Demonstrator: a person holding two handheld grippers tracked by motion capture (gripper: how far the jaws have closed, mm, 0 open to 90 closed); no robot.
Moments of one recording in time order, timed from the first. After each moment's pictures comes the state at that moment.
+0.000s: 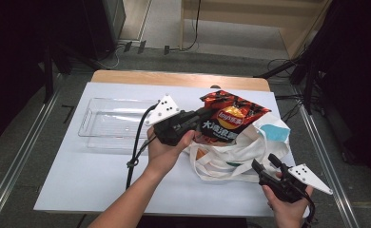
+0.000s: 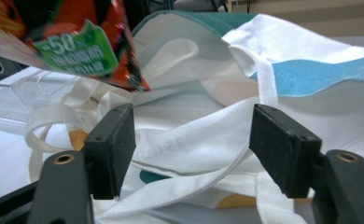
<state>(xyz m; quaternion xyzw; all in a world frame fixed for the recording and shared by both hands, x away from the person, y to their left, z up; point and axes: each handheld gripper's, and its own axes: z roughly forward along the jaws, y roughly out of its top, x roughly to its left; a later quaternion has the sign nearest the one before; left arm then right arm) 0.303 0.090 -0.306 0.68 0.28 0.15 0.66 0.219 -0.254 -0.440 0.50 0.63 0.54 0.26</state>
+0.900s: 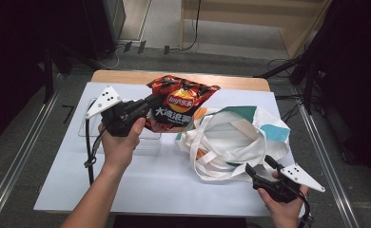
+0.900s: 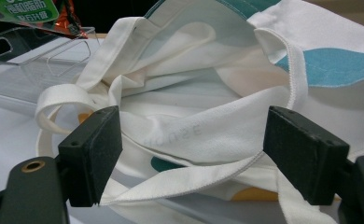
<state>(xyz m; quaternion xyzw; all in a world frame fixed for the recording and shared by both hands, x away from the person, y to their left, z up) 0.304 0.187 -0.293 0.65 0.34 0.20 0.65 0.220 -0.244 -0.444 0.49 0.65 0.53 0.25</state>
